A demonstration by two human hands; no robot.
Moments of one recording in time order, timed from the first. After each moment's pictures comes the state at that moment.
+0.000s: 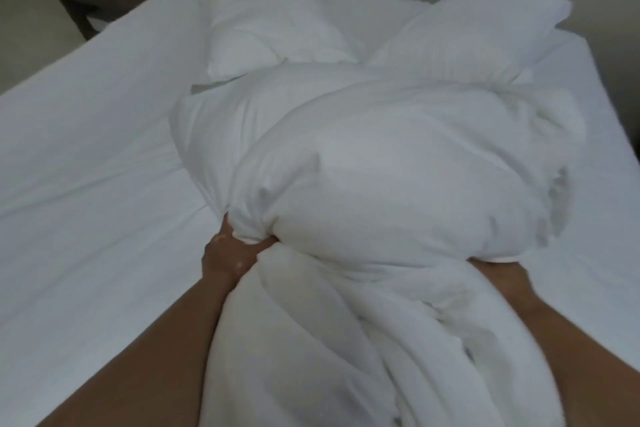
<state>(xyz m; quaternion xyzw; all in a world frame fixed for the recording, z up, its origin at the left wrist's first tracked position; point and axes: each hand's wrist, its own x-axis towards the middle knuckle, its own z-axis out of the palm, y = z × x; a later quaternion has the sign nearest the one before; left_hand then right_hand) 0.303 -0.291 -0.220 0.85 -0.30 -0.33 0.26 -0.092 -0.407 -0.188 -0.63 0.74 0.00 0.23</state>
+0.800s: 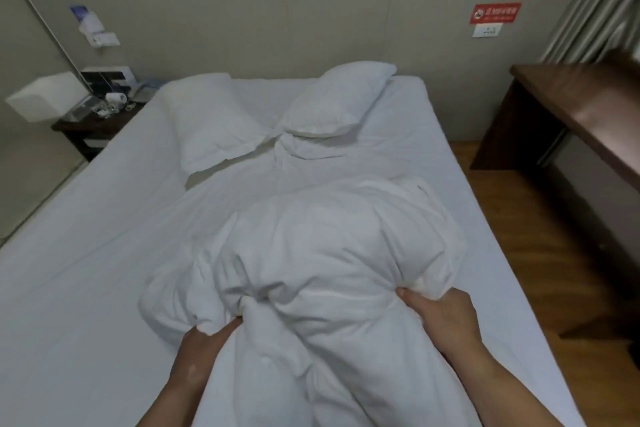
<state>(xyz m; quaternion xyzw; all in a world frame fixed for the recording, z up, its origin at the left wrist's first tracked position) 0.077 0.048 0.055 0.81 -0.27 -0.42 0.32 -0.277 -0.034 0.048 -0.42 0.71 -0.33 0.46</state>
